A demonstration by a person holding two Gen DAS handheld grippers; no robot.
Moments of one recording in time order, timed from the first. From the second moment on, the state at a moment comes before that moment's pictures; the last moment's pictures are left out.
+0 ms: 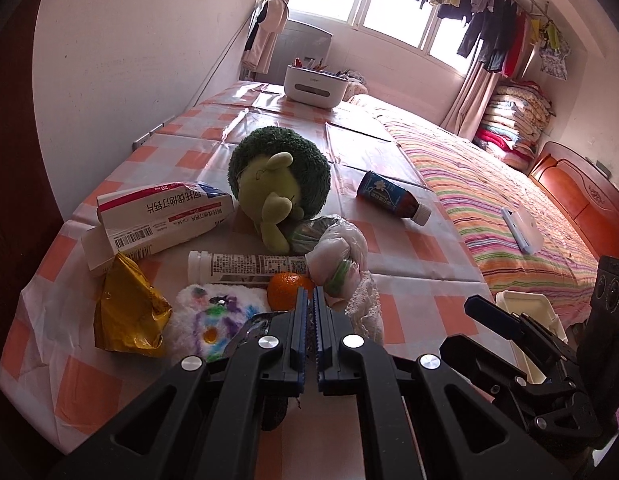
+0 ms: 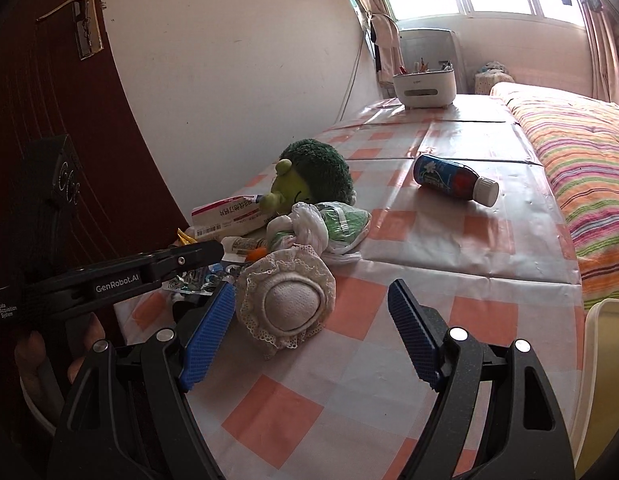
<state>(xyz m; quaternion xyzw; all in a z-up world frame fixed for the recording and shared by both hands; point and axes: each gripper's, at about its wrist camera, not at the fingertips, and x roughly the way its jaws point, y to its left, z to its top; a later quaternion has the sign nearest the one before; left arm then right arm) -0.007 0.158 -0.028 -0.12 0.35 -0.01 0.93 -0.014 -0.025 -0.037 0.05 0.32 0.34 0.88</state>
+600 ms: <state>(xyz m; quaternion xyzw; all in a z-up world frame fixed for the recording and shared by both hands) -0.012 0.159 -0.032 -0.10 0.37 -0.05 0.92 -0.010 -0.017 -0.041 0.05 0.33 0.34 0.88</state>
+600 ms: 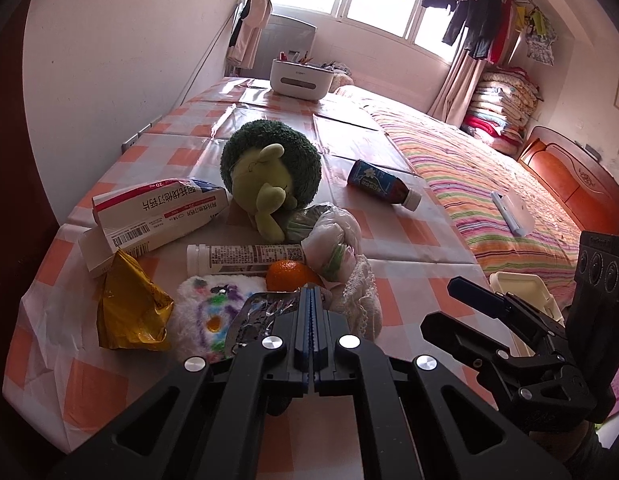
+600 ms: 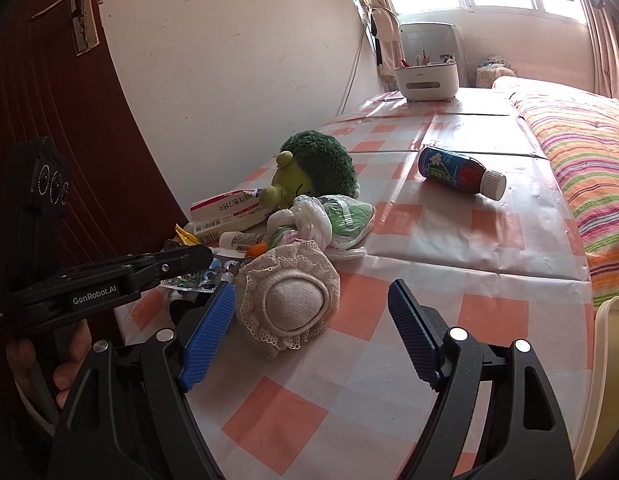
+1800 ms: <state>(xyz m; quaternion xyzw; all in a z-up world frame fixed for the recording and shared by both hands) -0.020 0.192 -0.027 -0.19 0.35 -0.04 0.92 -0.007 -0.011 -0.045 0.04 0.33 0.35 0.88</state>
